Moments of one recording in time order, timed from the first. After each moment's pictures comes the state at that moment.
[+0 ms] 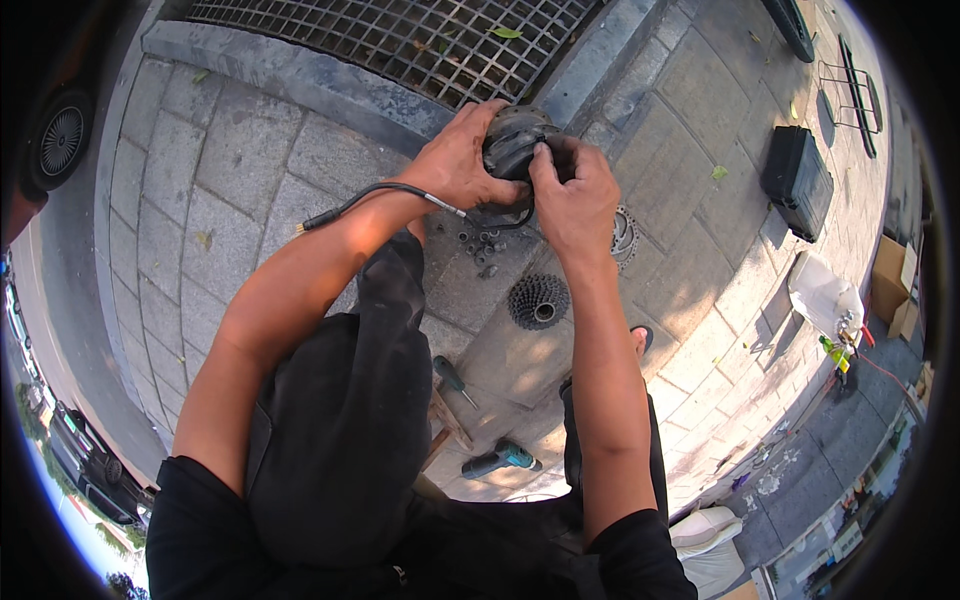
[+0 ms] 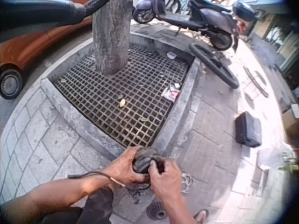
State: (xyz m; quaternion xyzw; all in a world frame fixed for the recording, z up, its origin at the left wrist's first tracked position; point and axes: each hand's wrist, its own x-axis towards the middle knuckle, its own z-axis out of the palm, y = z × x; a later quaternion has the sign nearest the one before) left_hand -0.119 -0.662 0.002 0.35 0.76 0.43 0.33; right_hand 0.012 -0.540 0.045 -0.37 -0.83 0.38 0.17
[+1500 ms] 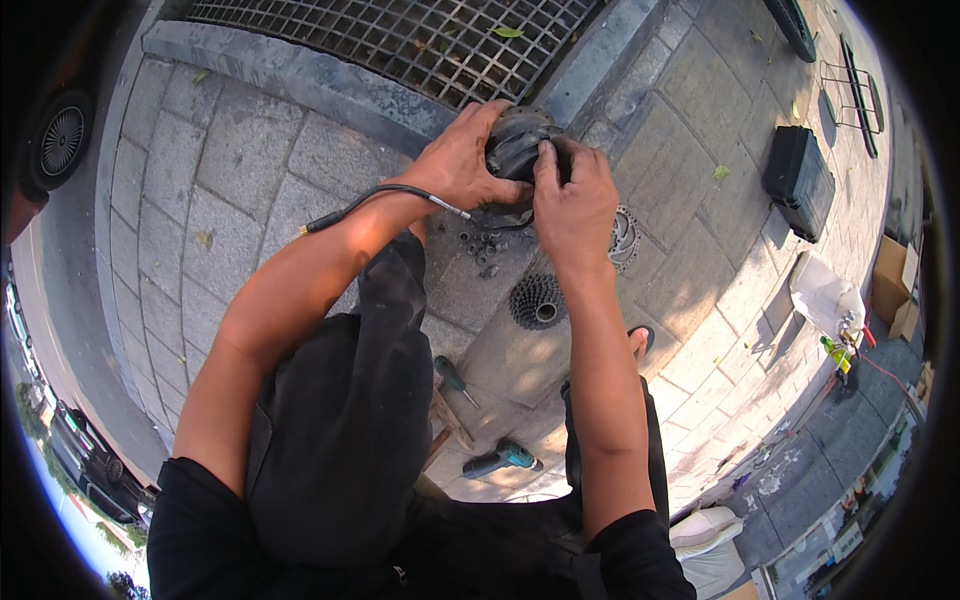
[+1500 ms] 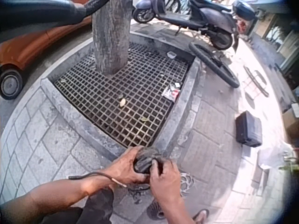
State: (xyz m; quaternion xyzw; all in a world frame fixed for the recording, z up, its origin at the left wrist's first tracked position) left_hand -0.119 -0.661 0.002 0.35 0.77 0.42 0.33; right_hand 0.015 -0.545 0.044 -0.31 -0.88 0.31 0.21
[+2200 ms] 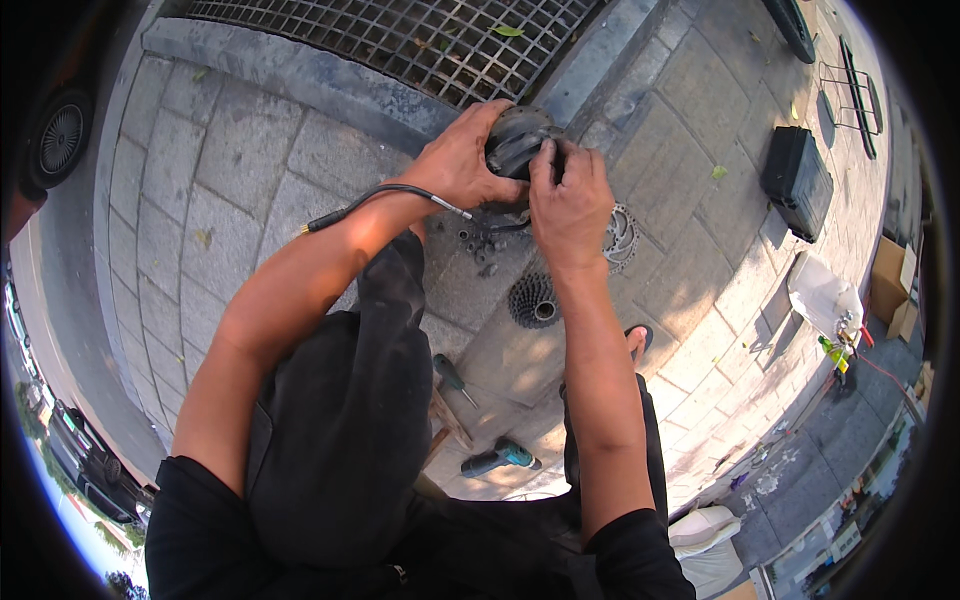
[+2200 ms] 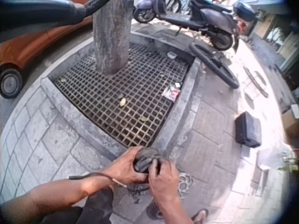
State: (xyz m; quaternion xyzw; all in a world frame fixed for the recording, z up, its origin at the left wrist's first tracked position) left_hand -0.117 -0.662 0.001 0.35 0.76 0.45 0.33; right_hand 0.016 -0.544 0.027 -0.27 -0.90 0.23 0.25
